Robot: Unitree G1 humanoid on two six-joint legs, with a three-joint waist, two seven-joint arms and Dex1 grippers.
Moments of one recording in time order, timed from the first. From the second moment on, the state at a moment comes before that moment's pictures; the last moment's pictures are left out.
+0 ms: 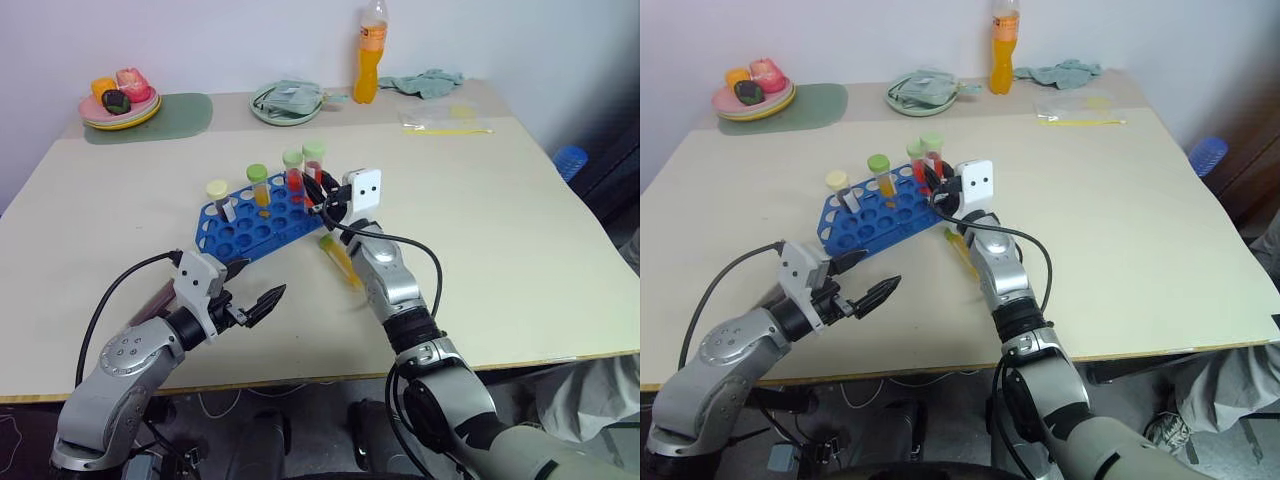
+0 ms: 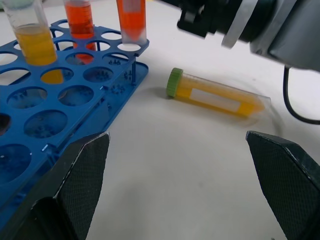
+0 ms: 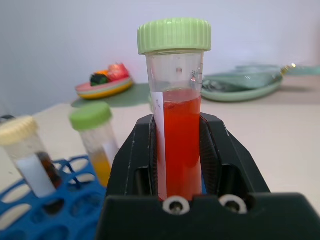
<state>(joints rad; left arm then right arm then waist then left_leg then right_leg) 0.09 0.51 0.10 -0.59 -0.51 0.56 -0.52 -0.73 0.10 0.04 0.56 0.15 -0.09 0.27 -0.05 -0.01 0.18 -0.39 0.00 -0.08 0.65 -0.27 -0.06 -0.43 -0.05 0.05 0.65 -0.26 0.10</state>
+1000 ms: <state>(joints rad) 0.08 0.50 0.10 -0.61 -0.51 0.56 -0.51 -0.82 0.12 -0.01 0.82 0.13 -0.31 0.28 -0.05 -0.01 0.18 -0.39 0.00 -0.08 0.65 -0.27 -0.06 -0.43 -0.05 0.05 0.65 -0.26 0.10</state>
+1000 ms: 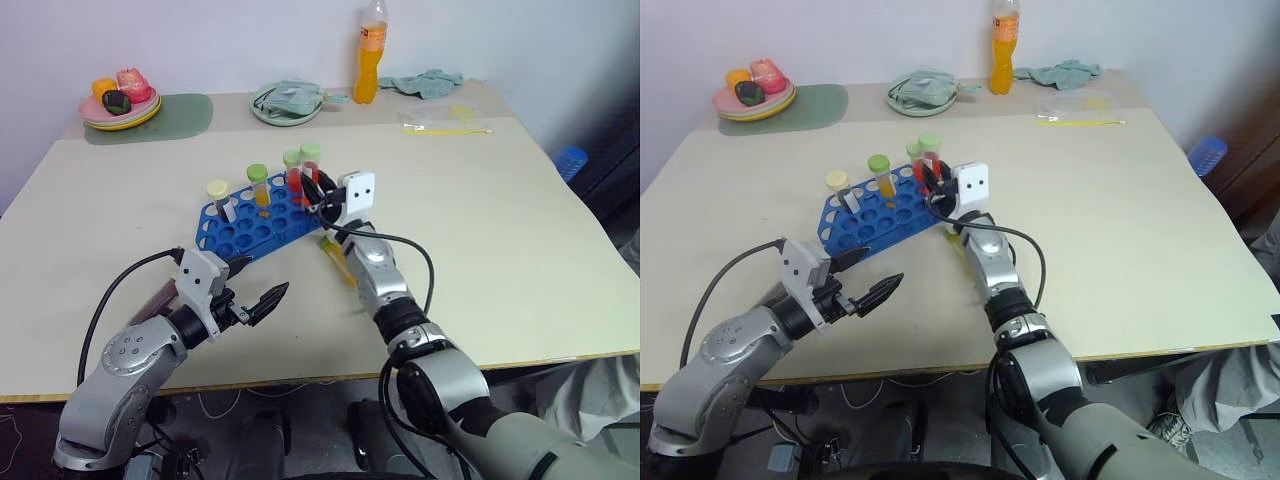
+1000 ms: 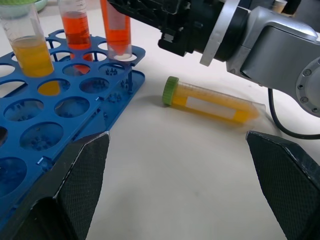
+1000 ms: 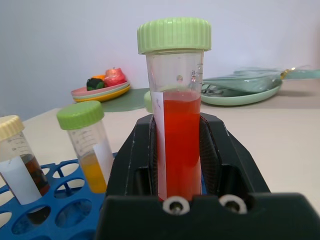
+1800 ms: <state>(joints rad) 0.11 0.50 0.10 -0.63 -0.51 0.56 -0.51 -0.70 0.03 0.03 0.53 0.12 -0.09 0.35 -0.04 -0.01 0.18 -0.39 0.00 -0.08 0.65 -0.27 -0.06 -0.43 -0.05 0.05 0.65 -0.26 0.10</state>
